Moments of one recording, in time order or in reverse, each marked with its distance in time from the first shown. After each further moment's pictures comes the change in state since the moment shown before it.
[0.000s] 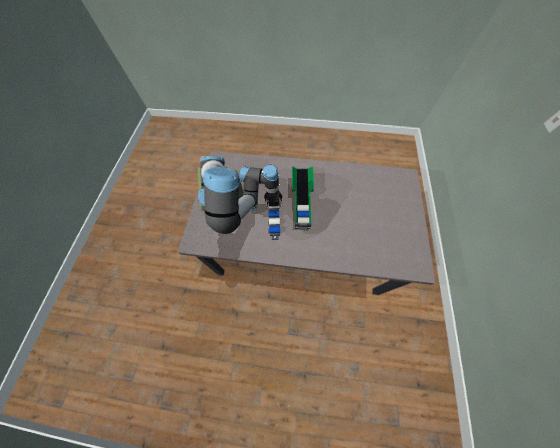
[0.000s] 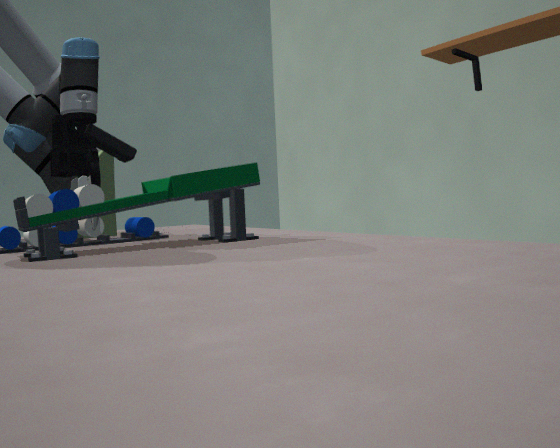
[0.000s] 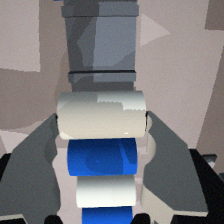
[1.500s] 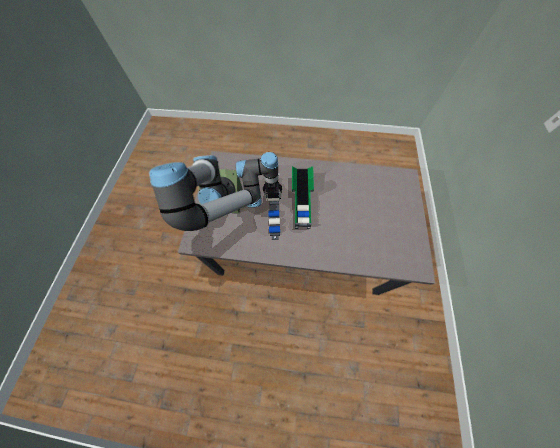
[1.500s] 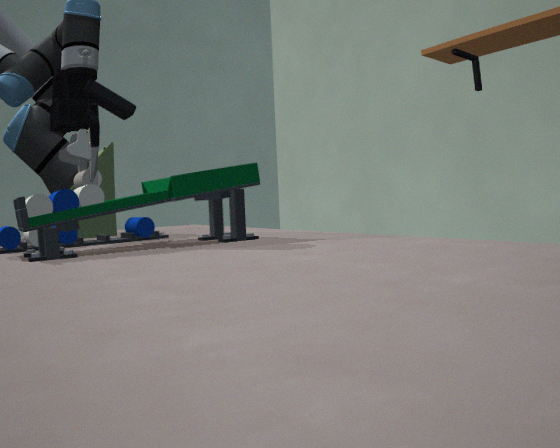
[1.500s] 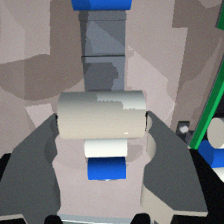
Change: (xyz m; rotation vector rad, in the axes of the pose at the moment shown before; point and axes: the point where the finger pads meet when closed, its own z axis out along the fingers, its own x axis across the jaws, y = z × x) arm 0.000 0.000 -0.089 0.000 0.000 0.000
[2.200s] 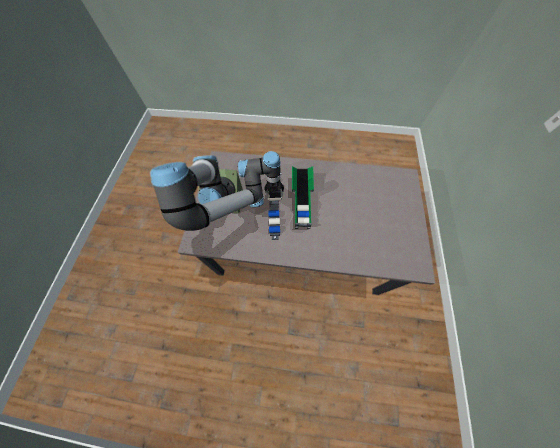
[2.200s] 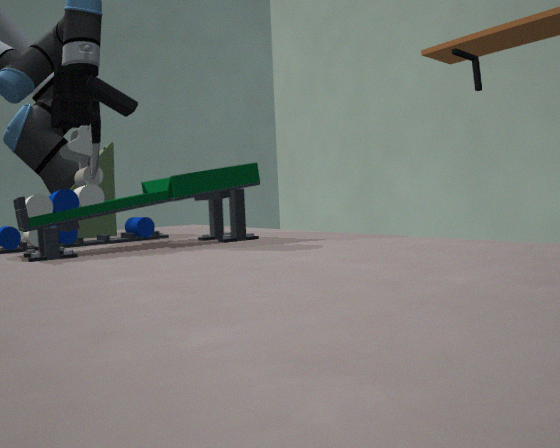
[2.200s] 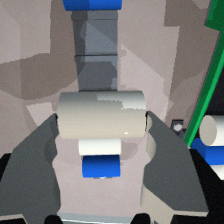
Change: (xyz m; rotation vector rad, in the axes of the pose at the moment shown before) arm 0.010 0.001 -0.005 0.000 -0.001 0.003
